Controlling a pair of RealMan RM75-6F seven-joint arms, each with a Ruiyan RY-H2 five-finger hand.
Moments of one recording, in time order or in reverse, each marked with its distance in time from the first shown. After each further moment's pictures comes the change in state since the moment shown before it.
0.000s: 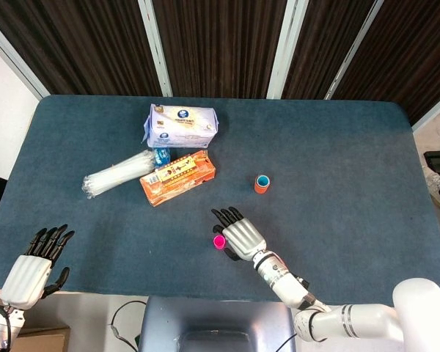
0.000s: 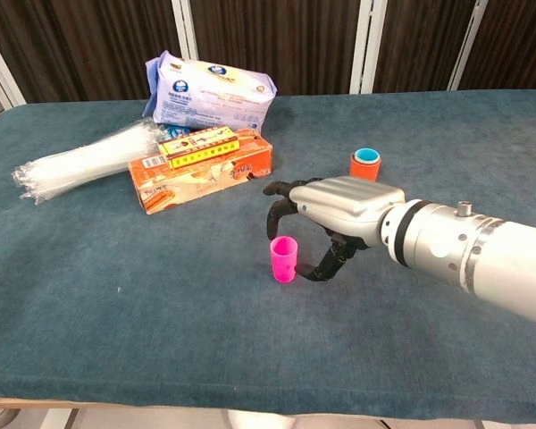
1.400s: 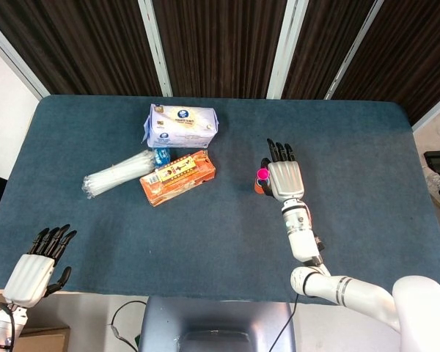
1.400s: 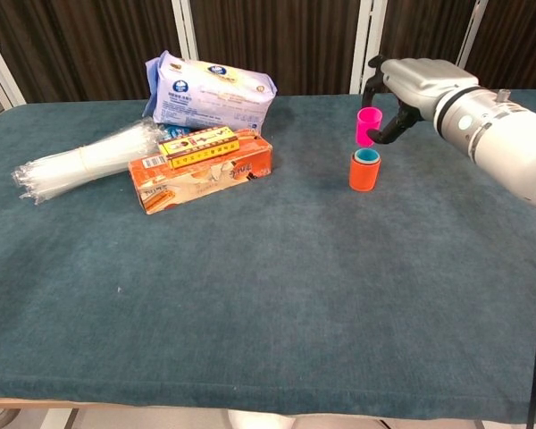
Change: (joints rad) left arm -0.009 -0.012 -0.006 0.002 -0.020 -0.033 0.020; right arm 0.030 -0.026 0.241 0.327 0.145 0.144 -0.016
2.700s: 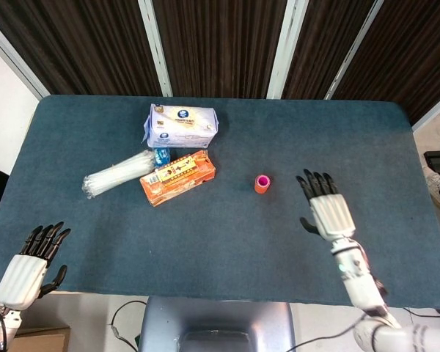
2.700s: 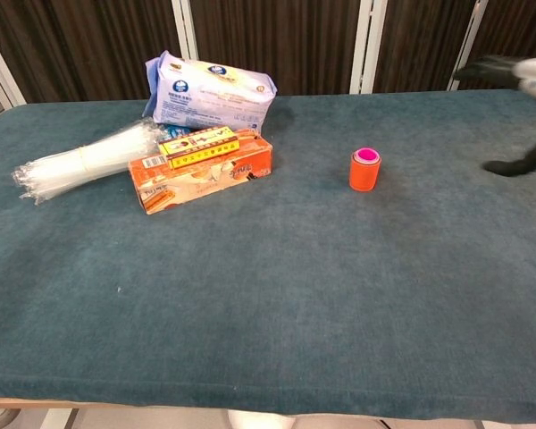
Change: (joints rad) left arm 0.022 -0.001 -0.003 0.025 0.051 0.093 -0.049; right arm -0.364 0.436 -0.310 -0.513 -0.346 0.277 0.138
